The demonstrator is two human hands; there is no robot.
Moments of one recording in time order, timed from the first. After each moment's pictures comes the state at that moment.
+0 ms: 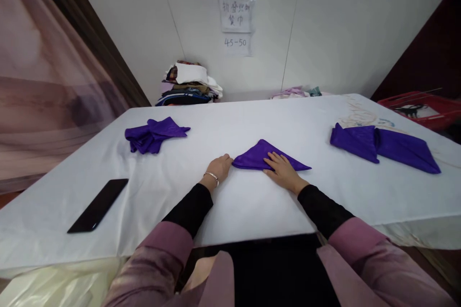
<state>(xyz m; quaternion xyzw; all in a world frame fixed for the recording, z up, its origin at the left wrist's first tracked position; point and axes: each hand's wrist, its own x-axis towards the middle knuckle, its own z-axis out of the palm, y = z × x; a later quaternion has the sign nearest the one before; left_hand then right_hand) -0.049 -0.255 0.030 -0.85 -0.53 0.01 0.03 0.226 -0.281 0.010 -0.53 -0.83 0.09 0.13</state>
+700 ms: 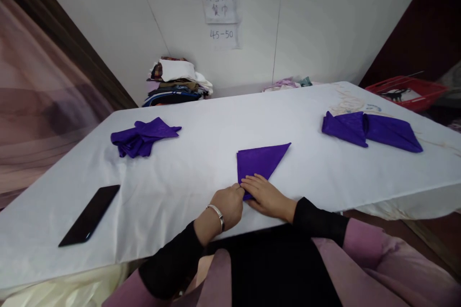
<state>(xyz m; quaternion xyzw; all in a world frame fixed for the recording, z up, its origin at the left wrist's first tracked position) -0.007 -0.378 0.074 -0.88 -0.47 0.06 -0.10 0.168 -0.367 0.020 -0.36 -0.89 0.17 0.20</state>
